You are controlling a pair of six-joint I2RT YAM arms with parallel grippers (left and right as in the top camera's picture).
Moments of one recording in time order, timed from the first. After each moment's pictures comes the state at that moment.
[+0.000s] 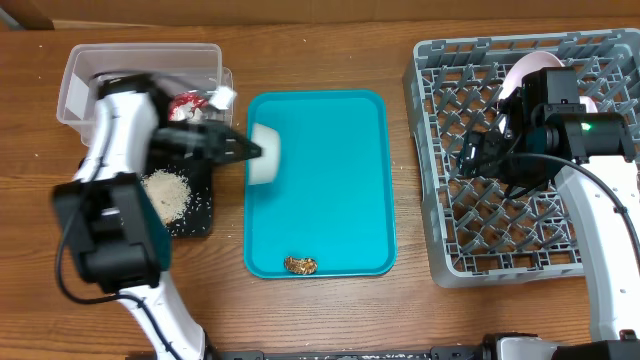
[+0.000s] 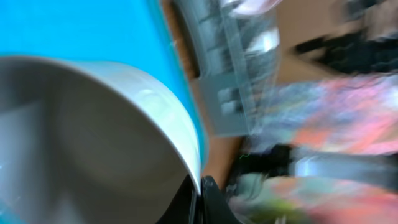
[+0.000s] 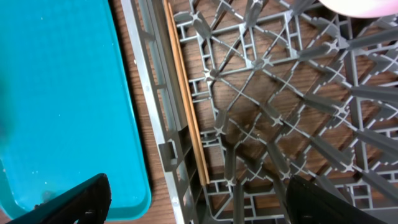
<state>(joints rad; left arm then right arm) 0.13 2.06 1.64 -1.47 1.10 0.64 0.01 1.47 1.42 -1.25 -0.12 0.20</state>
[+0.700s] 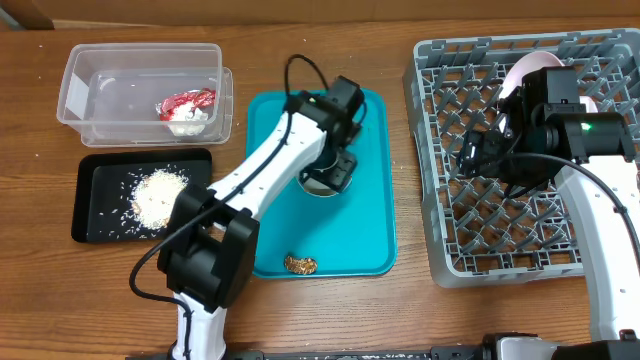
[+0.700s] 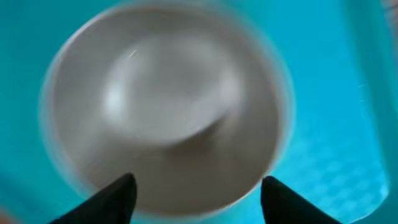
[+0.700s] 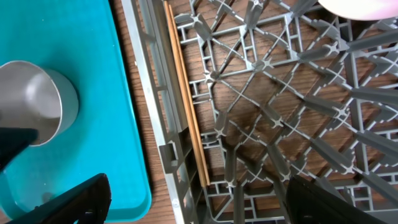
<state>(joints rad) -0.54 2.06 1.69 -1.13 0.01 -0.07 0.01 1.47 1.42 -1.24 -0.12 0.20</state>
